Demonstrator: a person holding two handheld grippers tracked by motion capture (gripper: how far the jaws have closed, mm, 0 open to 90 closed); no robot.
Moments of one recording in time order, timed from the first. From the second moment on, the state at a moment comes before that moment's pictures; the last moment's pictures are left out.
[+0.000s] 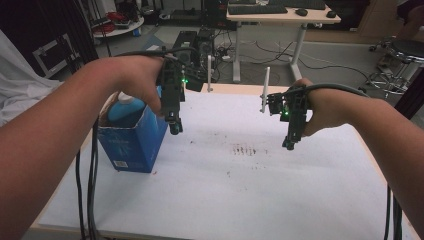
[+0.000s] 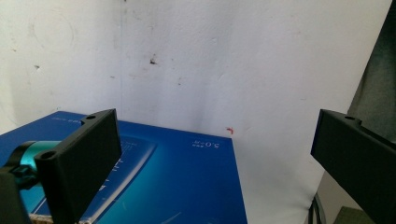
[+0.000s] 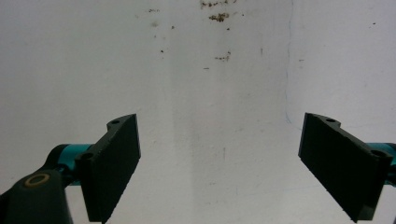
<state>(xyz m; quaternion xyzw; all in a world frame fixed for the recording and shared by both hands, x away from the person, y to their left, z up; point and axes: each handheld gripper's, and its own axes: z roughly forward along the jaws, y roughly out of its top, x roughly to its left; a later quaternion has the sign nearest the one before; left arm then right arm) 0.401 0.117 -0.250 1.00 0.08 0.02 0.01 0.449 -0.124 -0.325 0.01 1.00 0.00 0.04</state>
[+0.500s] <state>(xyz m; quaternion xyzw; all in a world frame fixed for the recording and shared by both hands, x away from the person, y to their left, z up) 0.393 0.118 -0.234 1.00 0.08 0.02 0.01 0.450 -0.122 -0.326 0.01 1.00 0.00 0.04</state>
